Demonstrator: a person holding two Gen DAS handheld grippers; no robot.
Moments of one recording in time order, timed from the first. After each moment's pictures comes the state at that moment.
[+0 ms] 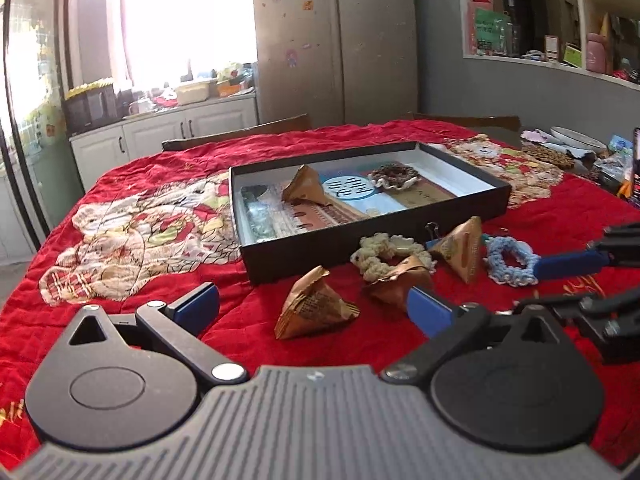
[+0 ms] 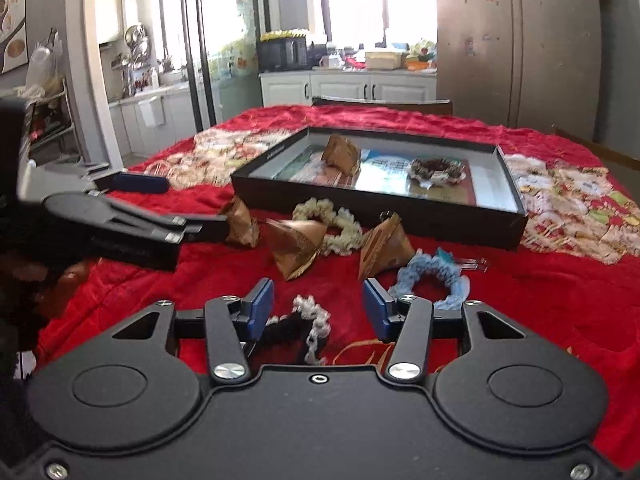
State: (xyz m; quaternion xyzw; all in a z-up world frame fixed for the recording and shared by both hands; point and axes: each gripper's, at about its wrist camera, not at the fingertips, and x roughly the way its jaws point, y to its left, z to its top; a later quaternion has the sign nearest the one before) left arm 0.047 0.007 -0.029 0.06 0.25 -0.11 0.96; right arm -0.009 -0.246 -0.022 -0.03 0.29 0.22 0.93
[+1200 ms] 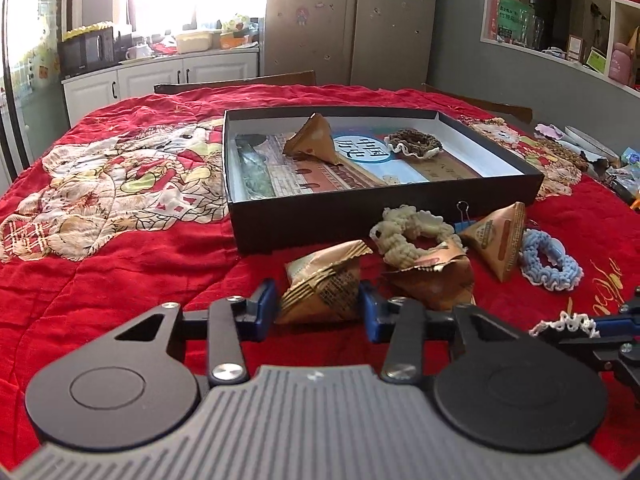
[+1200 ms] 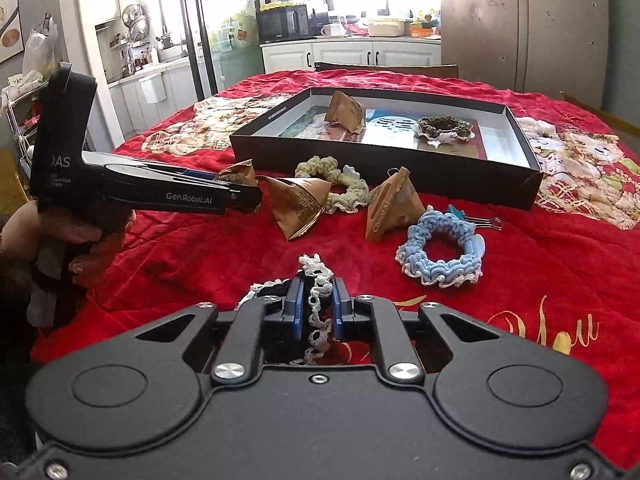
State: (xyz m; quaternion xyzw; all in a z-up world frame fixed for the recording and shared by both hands) left arm 0.091 0.014 -0.059 0.01 0.31 -0.12 0.94; right arm -0.003 -0.245 -0.041 -0.03 0.33 0.23 0.92
